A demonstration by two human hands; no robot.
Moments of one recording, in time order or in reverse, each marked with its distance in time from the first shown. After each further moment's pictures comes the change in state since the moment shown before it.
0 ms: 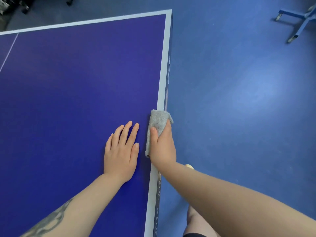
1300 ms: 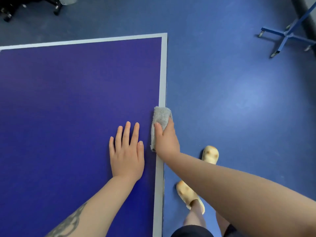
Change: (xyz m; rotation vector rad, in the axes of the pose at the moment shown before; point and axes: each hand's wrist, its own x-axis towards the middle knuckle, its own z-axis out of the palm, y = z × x) left_hand 0.090 0.017 -0.008 -0.043 0.020 -0.137; right_hand 0.089 -0.056 -0.012 -0.012 0.043 0.045
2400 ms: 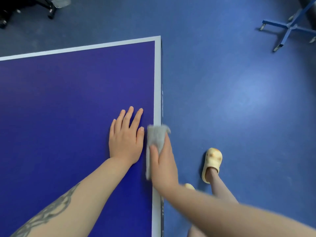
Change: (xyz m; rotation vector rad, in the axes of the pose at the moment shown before) left_hand 0.088 0.015 -0.015 -0.082 0.013 0.137; right_hand -0.019 0.024 0.002 0.121 0.004 -0.159
